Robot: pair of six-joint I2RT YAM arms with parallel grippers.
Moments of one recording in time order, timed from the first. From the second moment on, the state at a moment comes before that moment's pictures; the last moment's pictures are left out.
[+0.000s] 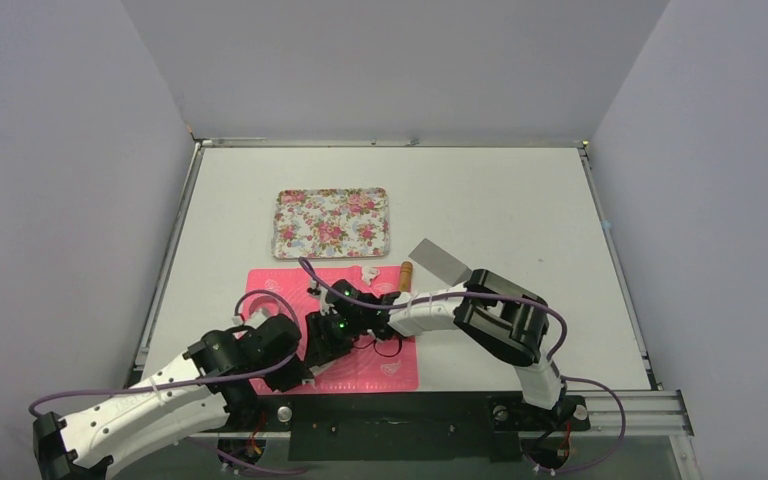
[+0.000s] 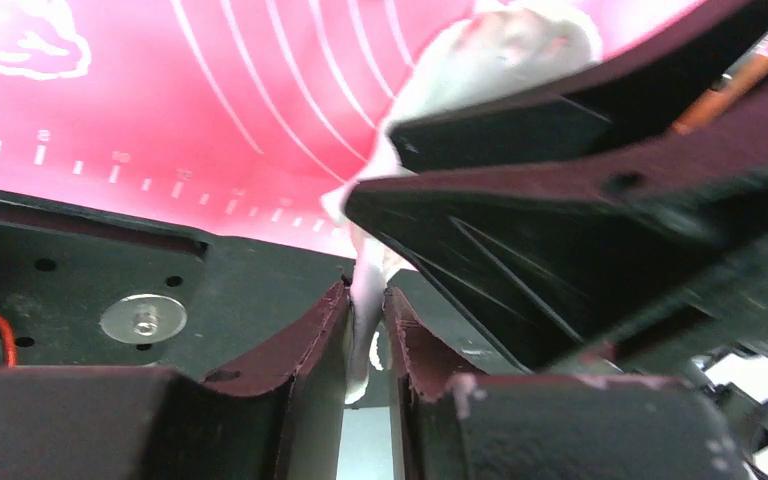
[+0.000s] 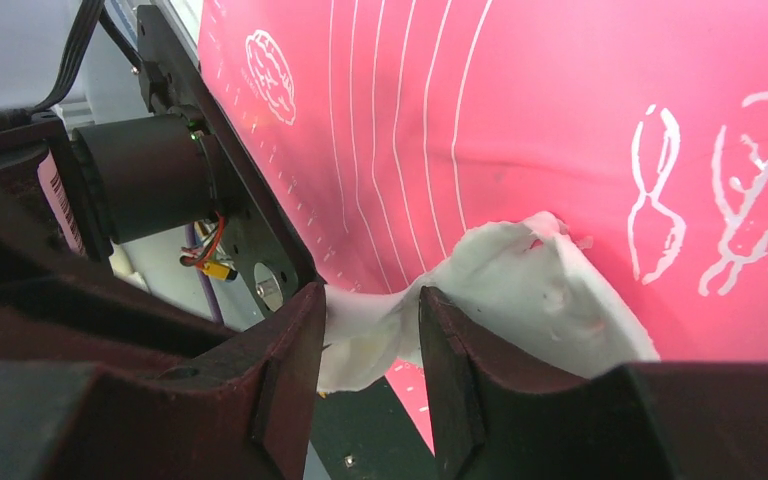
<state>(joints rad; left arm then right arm) -0.96 0.59 0.45 -1.06 -0.10 -1.59 1.15 2.00 1.11 0.13 -0.46 0.84</state>
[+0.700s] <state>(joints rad) -1.03 0.73 0.60 -0.77 0.07 -1.22 1.14 2.00 1.14 0.07 -0.43 0.83</state>
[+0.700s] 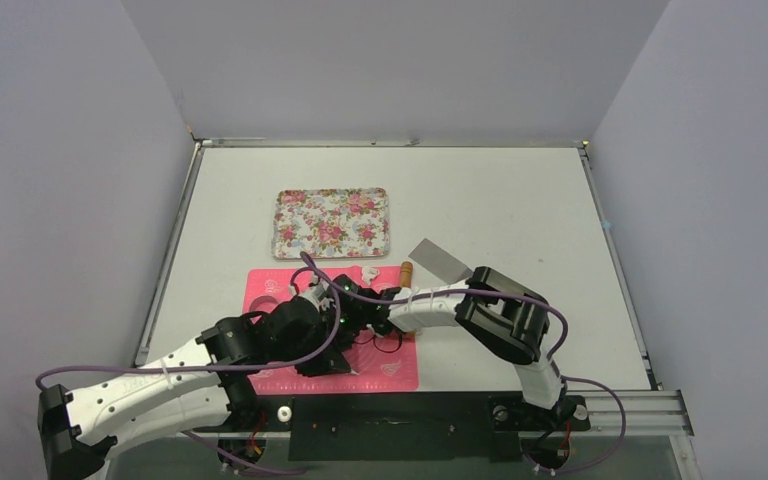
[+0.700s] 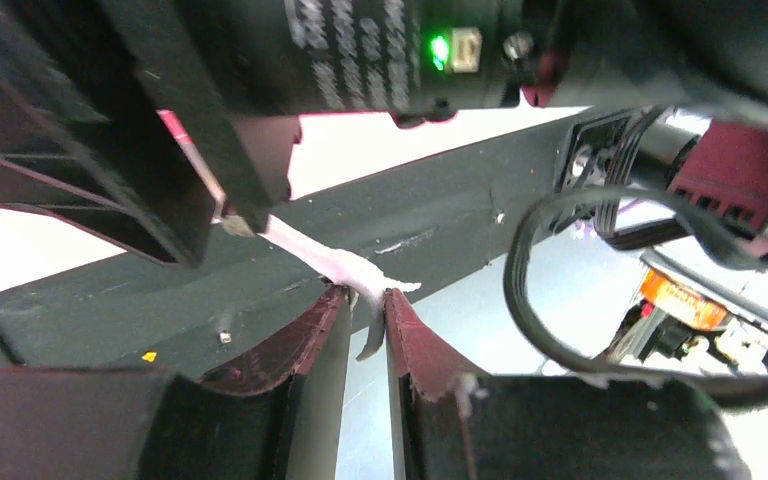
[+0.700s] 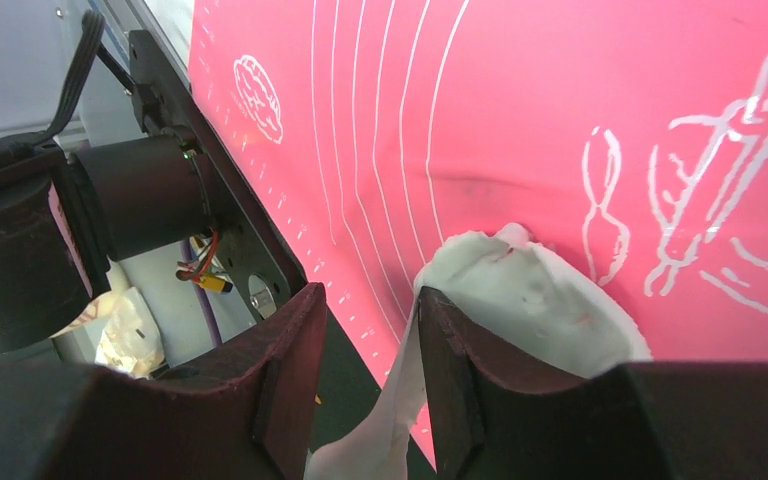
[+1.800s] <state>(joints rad) -1.16 0.73 0.64 -0.92 -0.12 -1.39 0.97 1.74 0.97 0.34 -0.59 0.92</state>
